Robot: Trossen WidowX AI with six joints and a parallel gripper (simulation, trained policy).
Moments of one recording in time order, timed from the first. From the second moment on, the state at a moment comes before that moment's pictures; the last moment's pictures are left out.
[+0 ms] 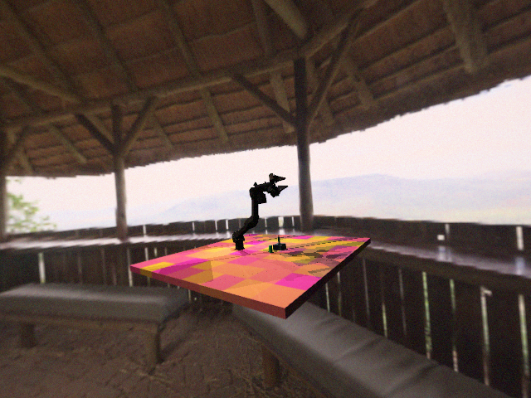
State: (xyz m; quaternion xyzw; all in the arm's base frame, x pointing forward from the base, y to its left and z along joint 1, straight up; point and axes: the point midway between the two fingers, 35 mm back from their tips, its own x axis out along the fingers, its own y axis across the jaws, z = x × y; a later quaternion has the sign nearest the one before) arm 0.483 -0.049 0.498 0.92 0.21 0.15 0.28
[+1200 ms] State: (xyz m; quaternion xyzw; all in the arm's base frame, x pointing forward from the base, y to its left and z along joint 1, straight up) arm 0.487 -0.065 0.528 0.89 0.16 0.32 0.29
